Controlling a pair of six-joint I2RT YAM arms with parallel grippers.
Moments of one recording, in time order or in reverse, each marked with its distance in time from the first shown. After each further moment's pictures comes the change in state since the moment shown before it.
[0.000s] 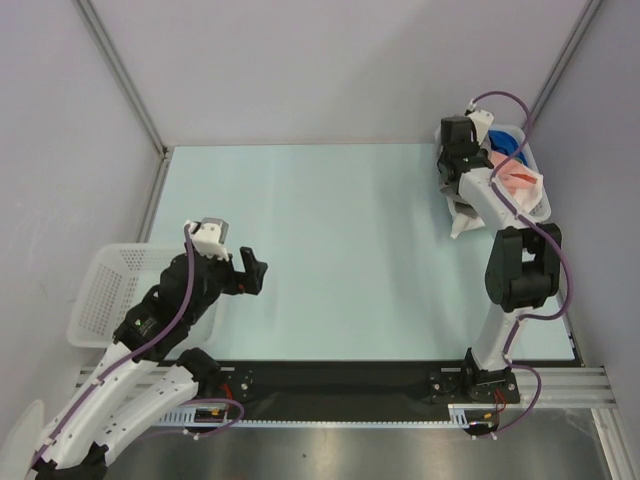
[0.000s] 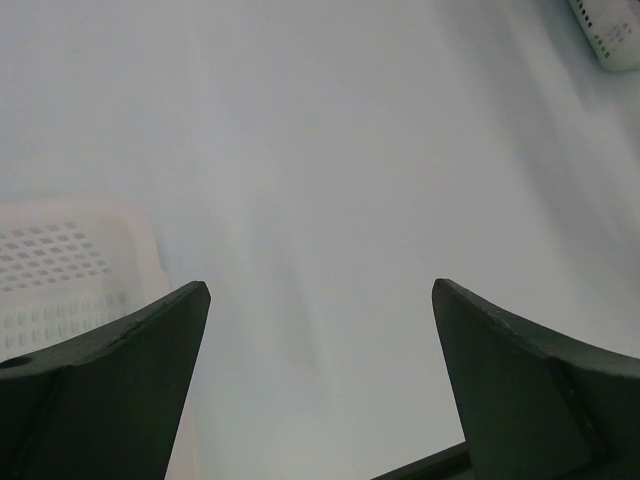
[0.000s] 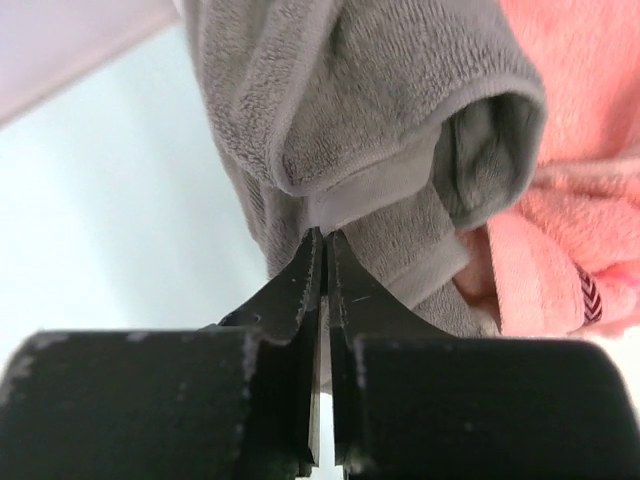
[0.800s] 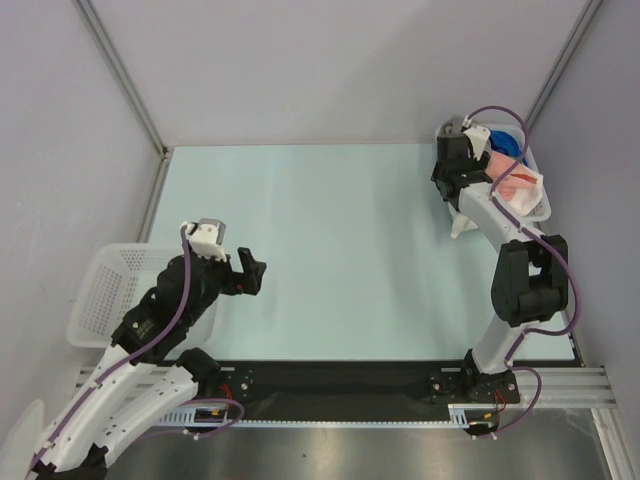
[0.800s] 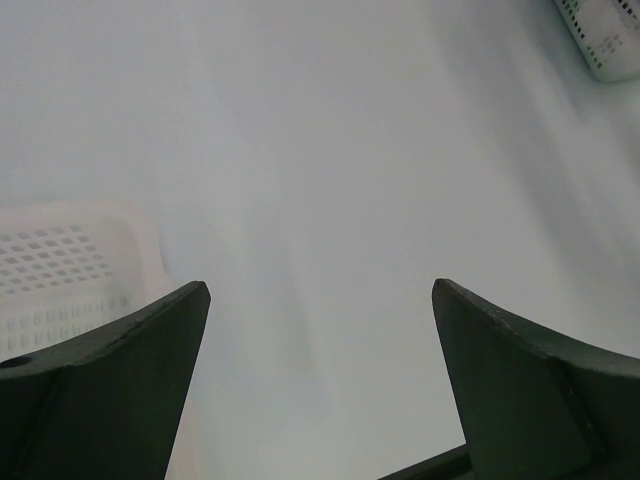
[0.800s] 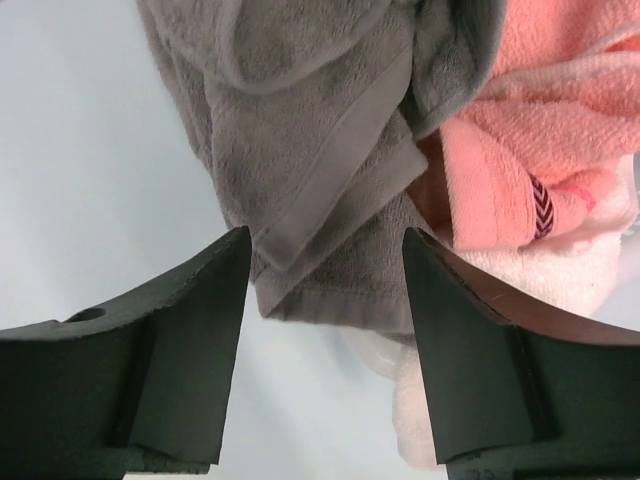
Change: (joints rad) left arm 0.000 -0.017 0.000 0.000 -0.001 0.000; right arm 0.033 -0.117 -0.173 0.002 0.057 -0.033
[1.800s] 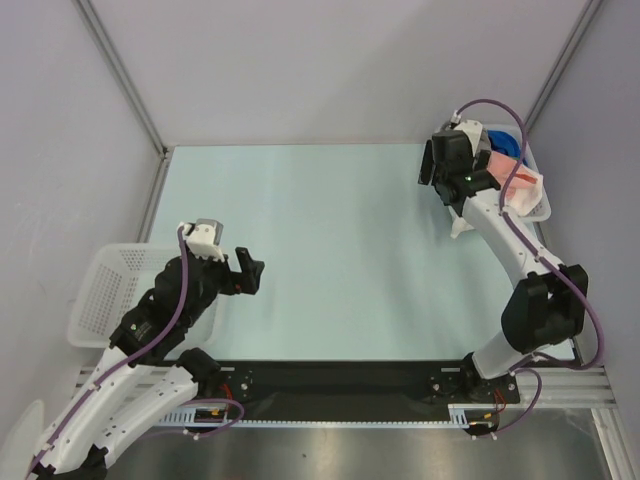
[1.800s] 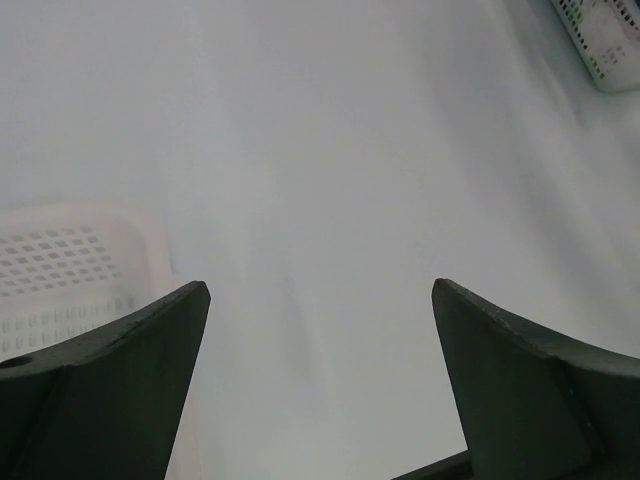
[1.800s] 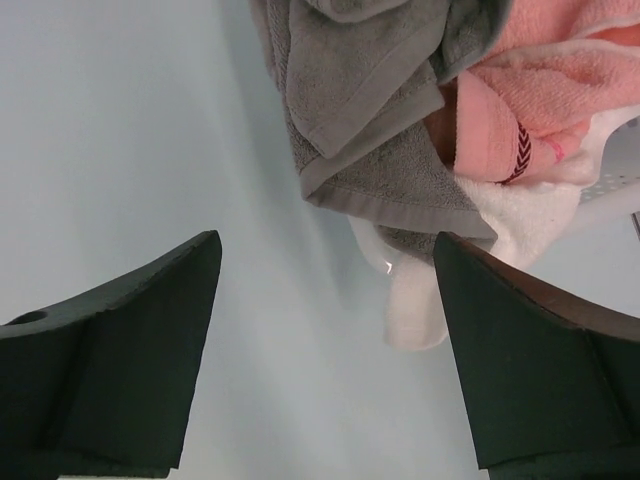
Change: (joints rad) left arm 0.000 -0.011 0.002 0.000 -0.018 0.000; right arm 0.095 -0.183 0.031 -0.198 -0.050 -0.055
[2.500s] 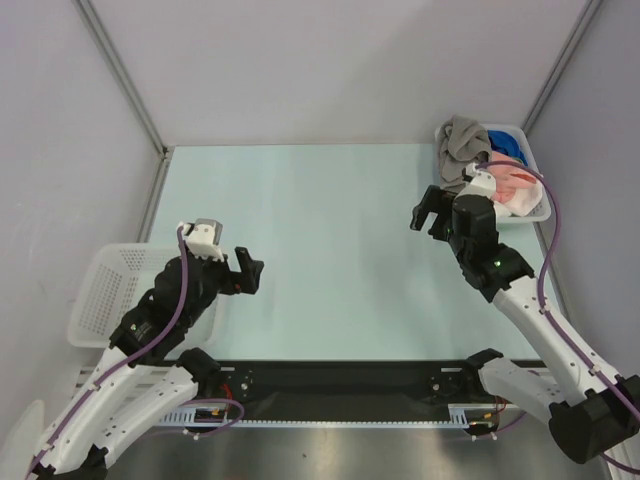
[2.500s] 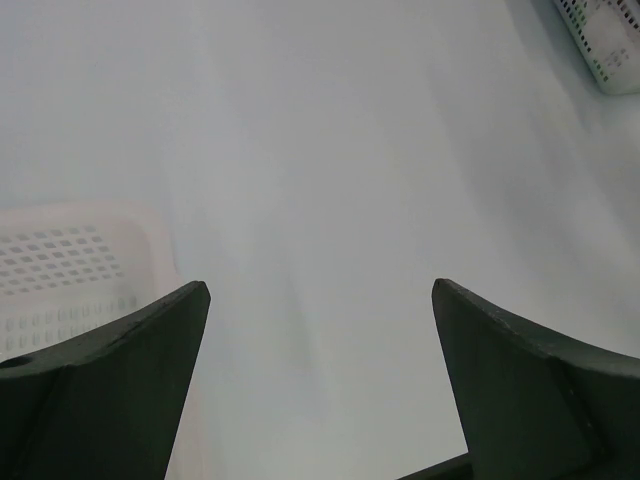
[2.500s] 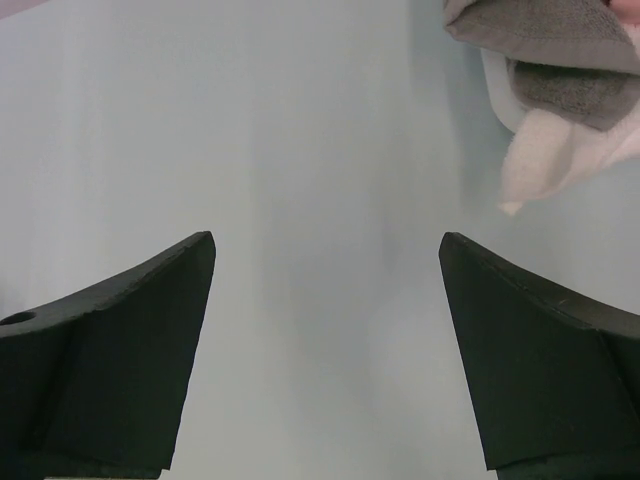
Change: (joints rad) left arm 0.000 -0.002 0.000 0.000 -0.008 0.000; right arm 0.133 -0.579 -0.509 0.149 -0.214 0.162
